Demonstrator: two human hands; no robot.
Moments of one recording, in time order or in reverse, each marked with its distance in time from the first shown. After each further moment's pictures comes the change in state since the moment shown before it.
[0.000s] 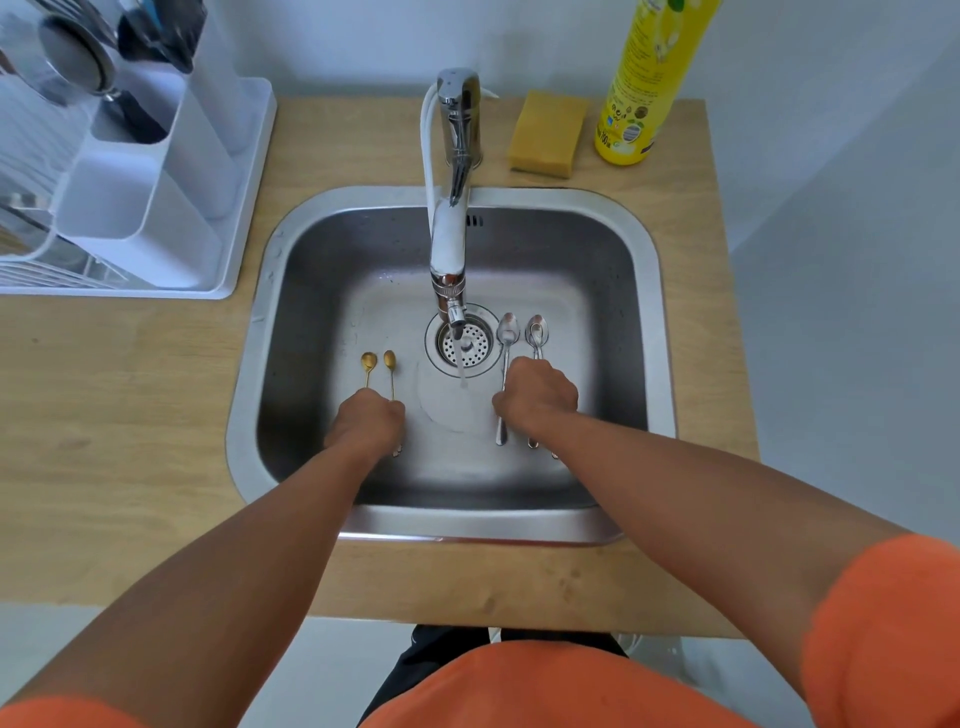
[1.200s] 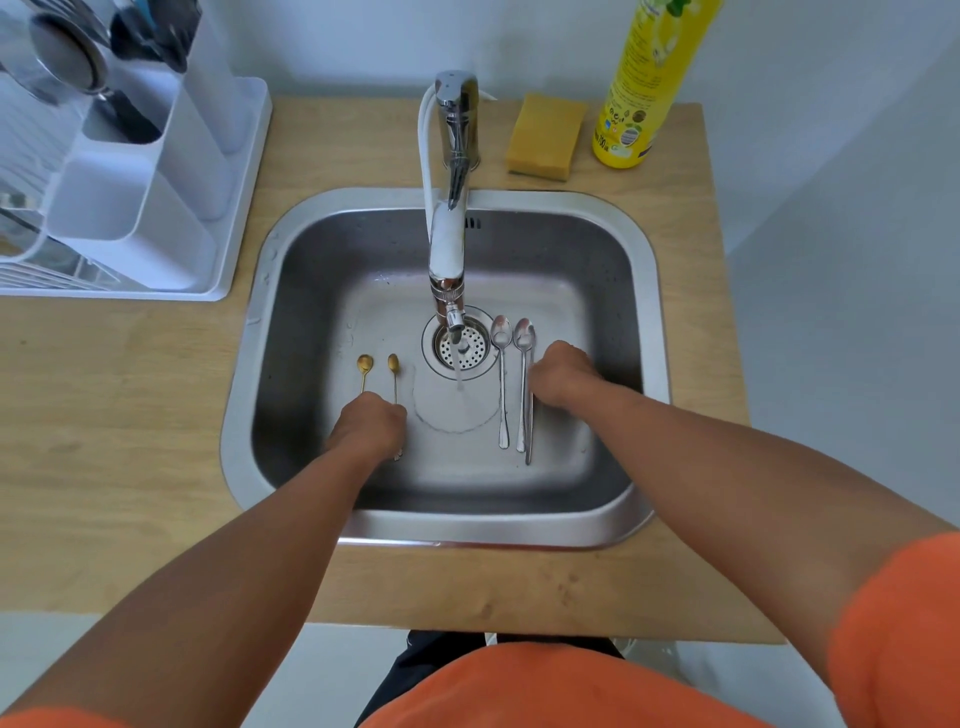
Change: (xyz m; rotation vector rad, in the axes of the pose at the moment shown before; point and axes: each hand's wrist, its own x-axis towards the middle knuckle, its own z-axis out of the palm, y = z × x) left_hand 0.000 0.004 0.002 -0.005 -0.042 0.011; right_hand 0.033 0.031 -0.024 0.196 -0.084 0.145
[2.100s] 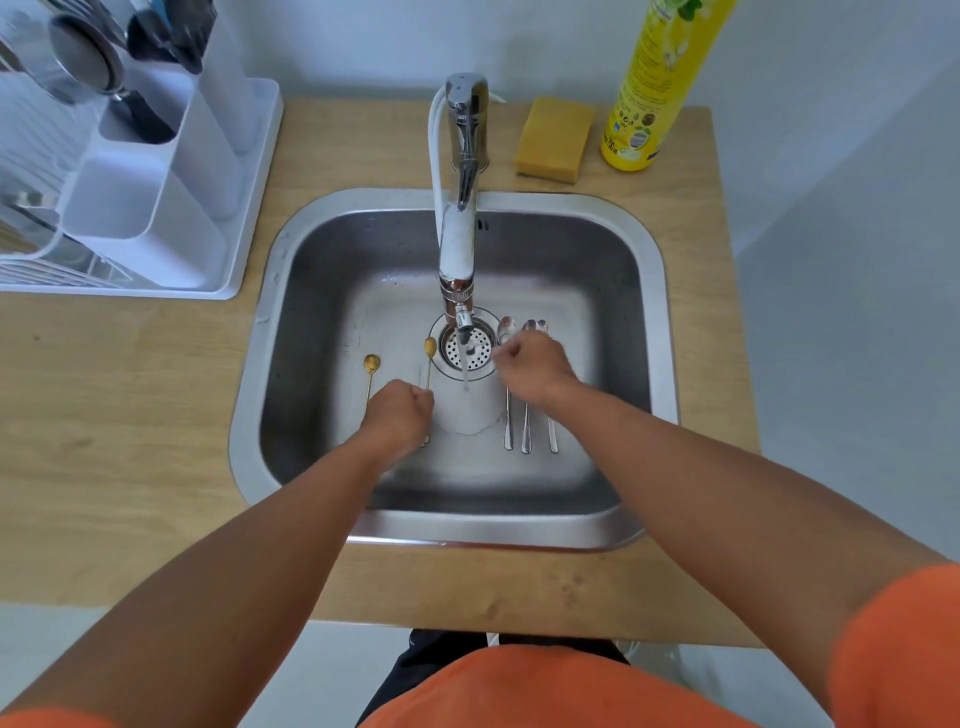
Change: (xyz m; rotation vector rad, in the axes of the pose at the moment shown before) left_hand -0.012 0.016 0.004 -0.172 -0.075 0.204; right_hand -0.025 -0.039 0.003 0.258 0.045 -0.181
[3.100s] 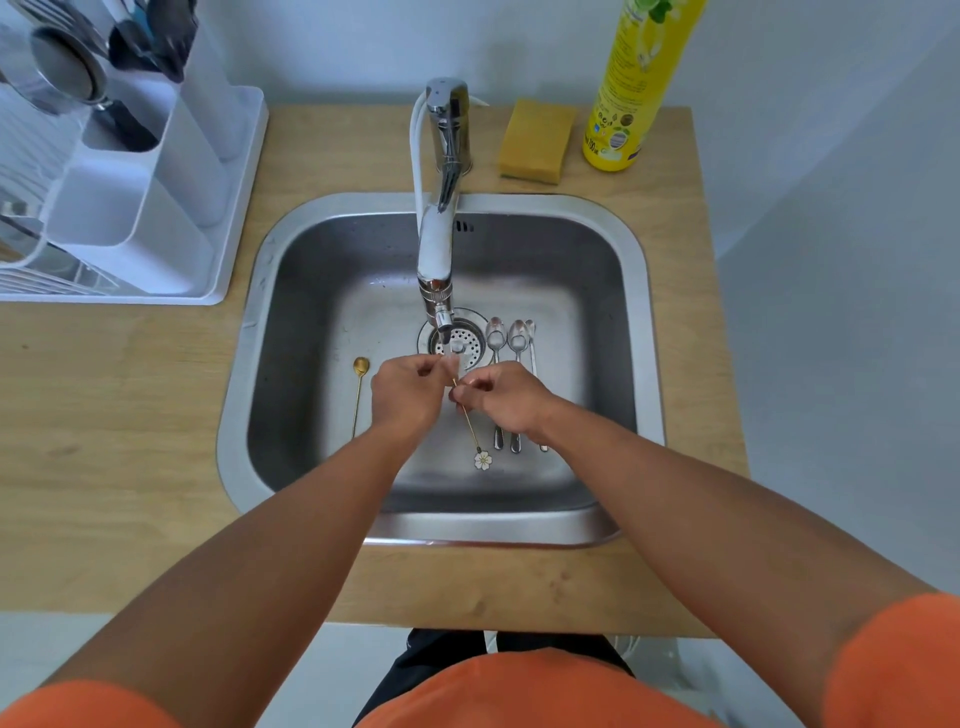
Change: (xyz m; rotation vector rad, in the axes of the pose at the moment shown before) left_hand -0.005 0.032 0.016 -0.349 0.203 0.139; right_hand -0.025 0.015 0.018 0.337 -0.290 -0.095
